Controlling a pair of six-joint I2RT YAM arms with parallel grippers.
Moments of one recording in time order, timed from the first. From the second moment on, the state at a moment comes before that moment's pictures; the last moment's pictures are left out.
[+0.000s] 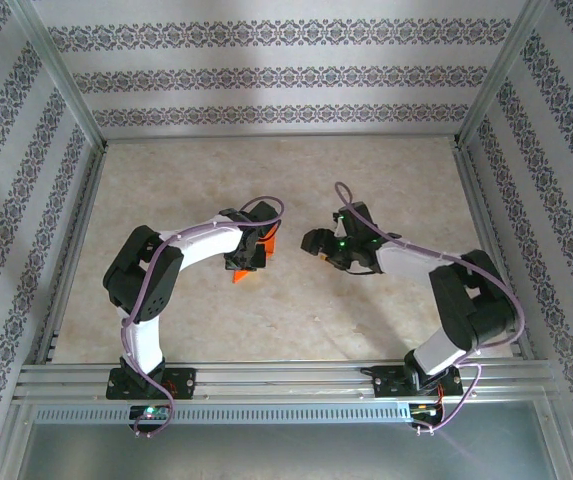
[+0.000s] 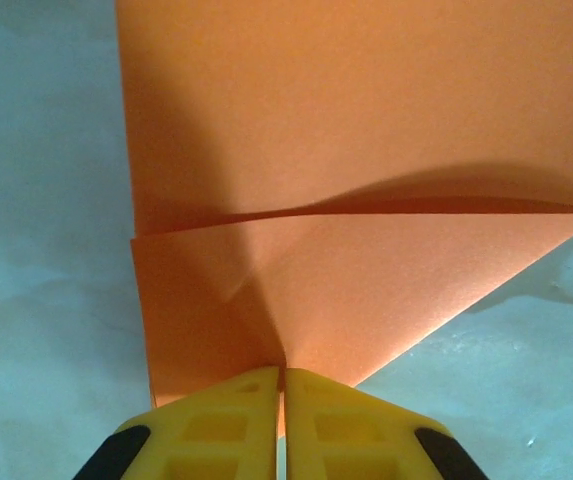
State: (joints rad) left arm -0.61 1.89 1.25 -0.80 -0.12 -0.65; right arm 0.45 1.60 0.79 -0.07 -0.42 0.85
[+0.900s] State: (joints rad) left arm -0.49 1.87 1.21 -0.72 -0.12 -0.67; right arm 0.57 1.83 0.99 -0.02 -0.46 1.00
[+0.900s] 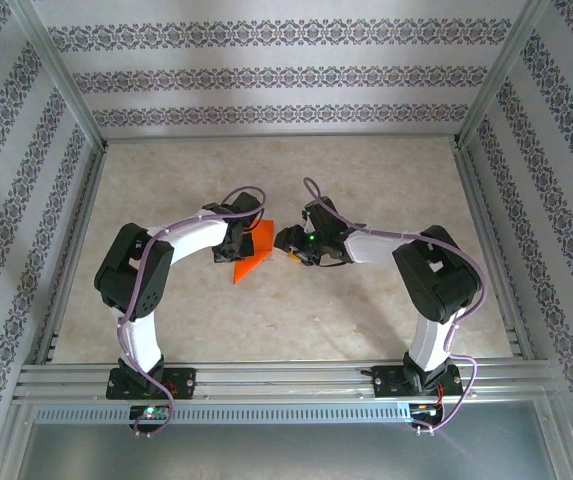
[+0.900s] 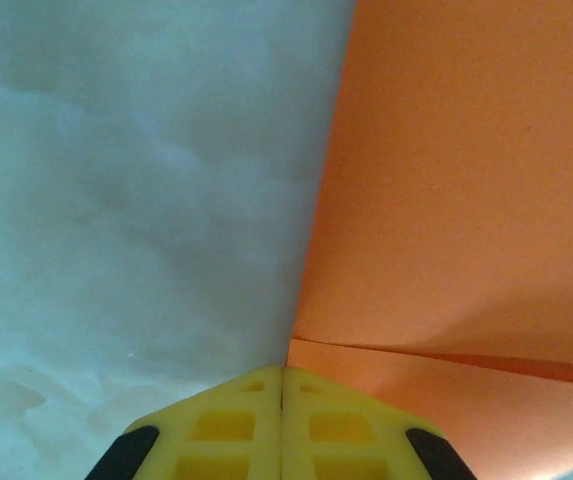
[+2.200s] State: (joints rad) left arm -0.49 1.87 1.19 -0.70 -0.12 -0.68; right arm 0.61 2.03 1.15 0.02 -0.54 1.13
